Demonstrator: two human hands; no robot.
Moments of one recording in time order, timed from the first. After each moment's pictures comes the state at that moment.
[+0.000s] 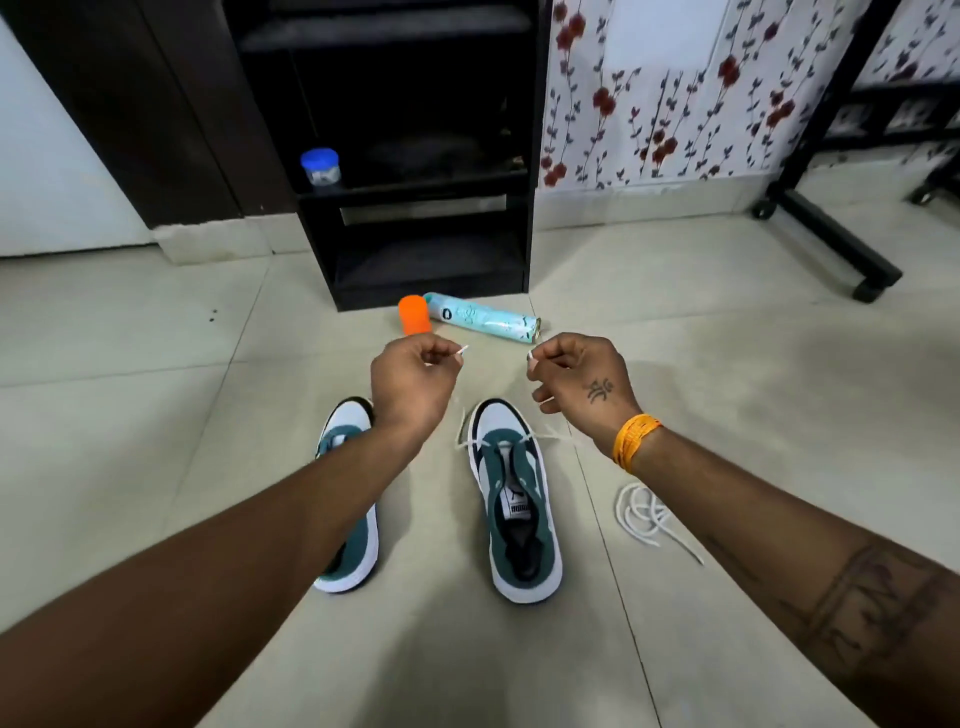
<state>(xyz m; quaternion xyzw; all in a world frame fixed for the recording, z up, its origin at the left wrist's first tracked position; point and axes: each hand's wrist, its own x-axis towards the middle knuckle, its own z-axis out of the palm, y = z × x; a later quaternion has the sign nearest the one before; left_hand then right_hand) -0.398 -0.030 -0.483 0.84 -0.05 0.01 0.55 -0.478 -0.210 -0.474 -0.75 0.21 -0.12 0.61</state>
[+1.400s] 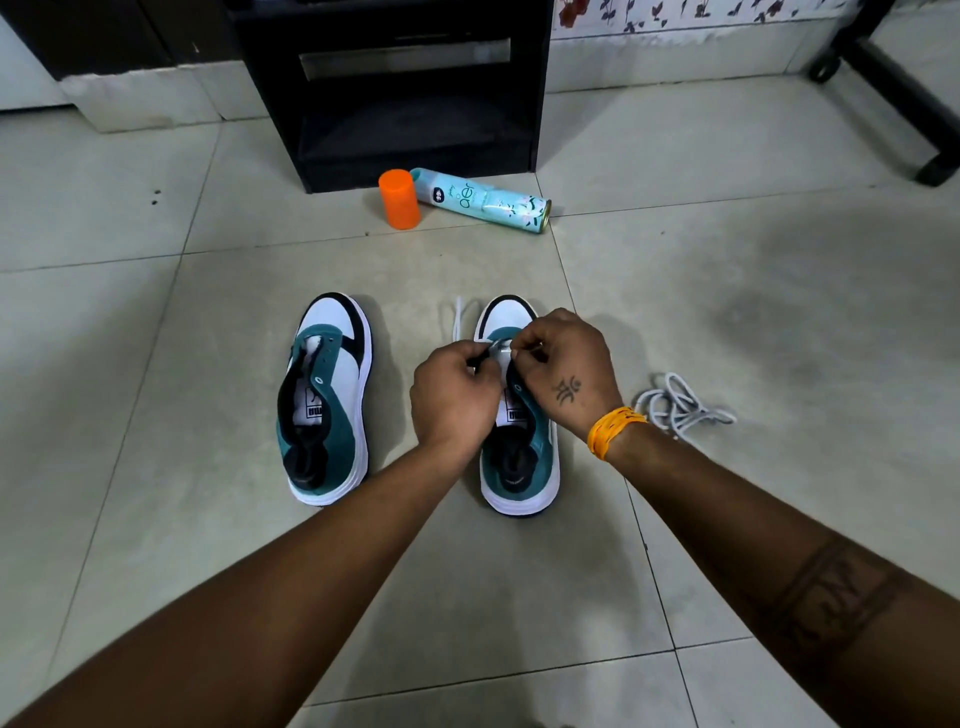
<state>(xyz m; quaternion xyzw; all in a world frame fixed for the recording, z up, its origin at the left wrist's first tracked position) -0.470 -0.047 -0.581 0.89 0.00 -0.05 0.46 -0.490 -0.180 -0.594 -0.91 0.13 -0.14 0.36</state>
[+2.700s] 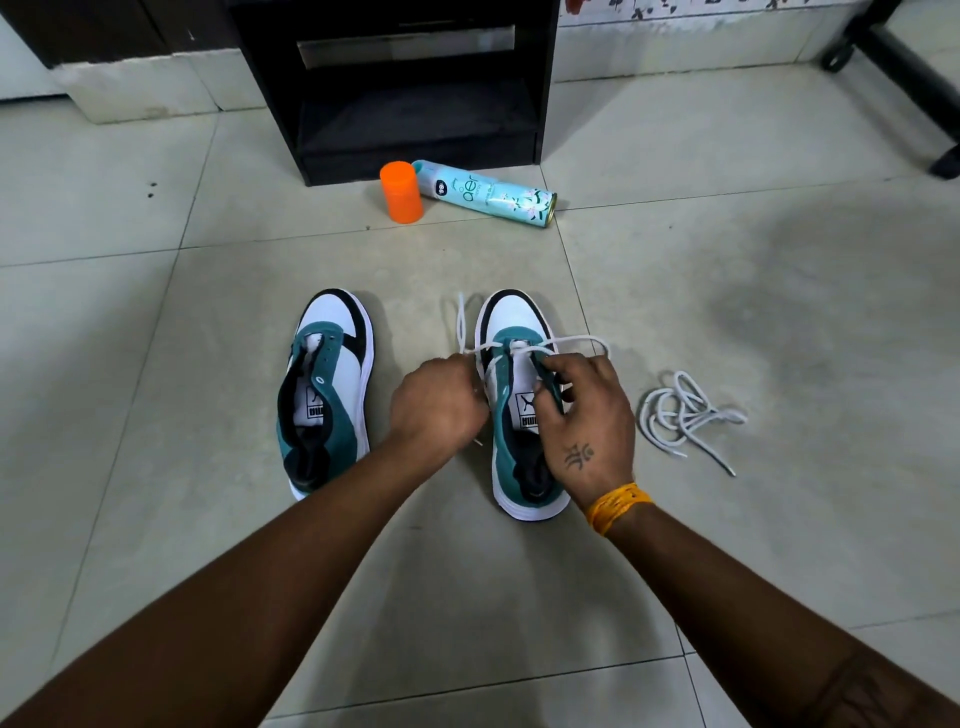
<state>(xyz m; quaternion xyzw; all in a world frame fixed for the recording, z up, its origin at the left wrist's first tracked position) -0.448 -0.022 -0.592 0.97 -0.18 -0.12 0.14 -0.538 -0.159 -0.624 -0.88 0.22 -0.21 0.36</state>
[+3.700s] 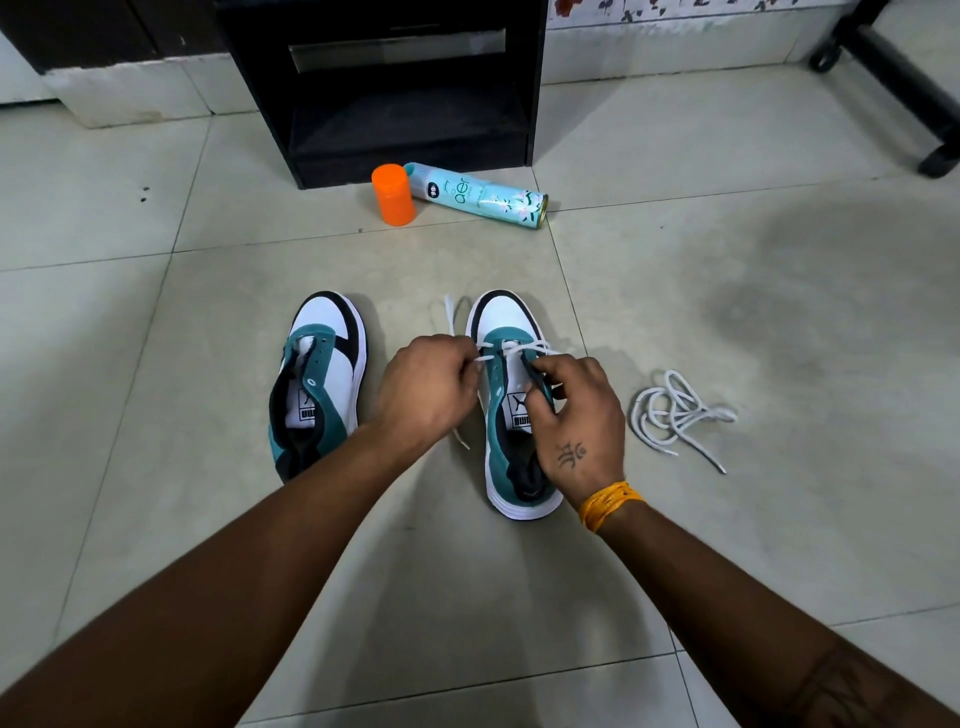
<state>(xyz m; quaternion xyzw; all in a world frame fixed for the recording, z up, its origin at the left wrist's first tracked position) -0.432 -0.016 -0.591 0.94 -0.29 -0.01 0.18 -0.538 -0.161 -0.629 -0.87 0.22 -0.22 0.37</state>
